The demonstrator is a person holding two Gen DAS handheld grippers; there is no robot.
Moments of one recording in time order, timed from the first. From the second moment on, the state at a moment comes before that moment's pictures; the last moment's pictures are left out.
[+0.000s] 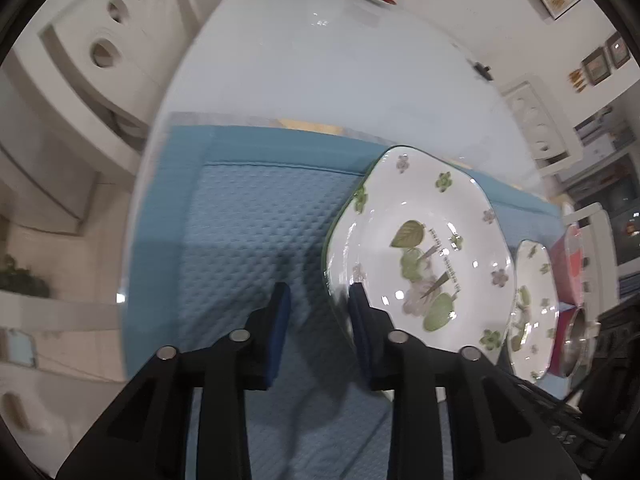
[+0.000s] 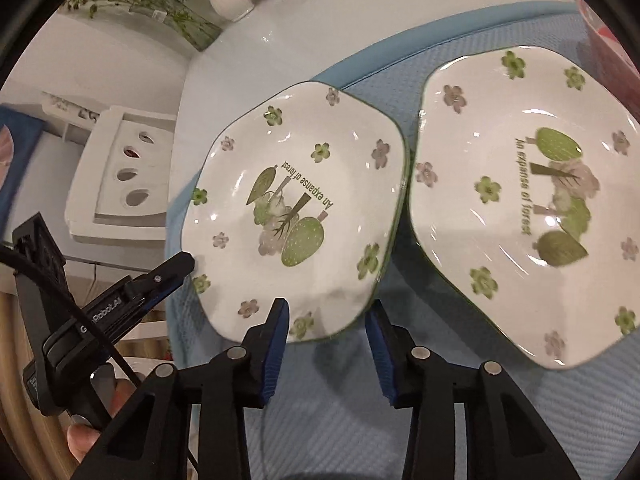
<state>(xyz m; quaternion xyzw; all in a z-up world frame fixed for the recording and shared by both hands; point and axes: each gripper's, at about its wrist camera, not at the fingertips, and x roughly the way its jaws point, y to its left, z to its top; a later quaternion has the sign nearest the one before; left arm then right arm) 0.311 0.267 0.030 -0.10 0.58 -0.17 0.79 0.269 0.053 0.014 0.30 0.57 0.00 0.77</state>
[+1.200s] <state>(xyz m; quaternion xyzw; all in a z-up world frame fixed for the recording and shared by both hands) 0.337 0.263 0.014 -0.11 0.55 -0.19 0.81 0.301 0.067 0.012 0.20 0.56 0.01 0.80</state>
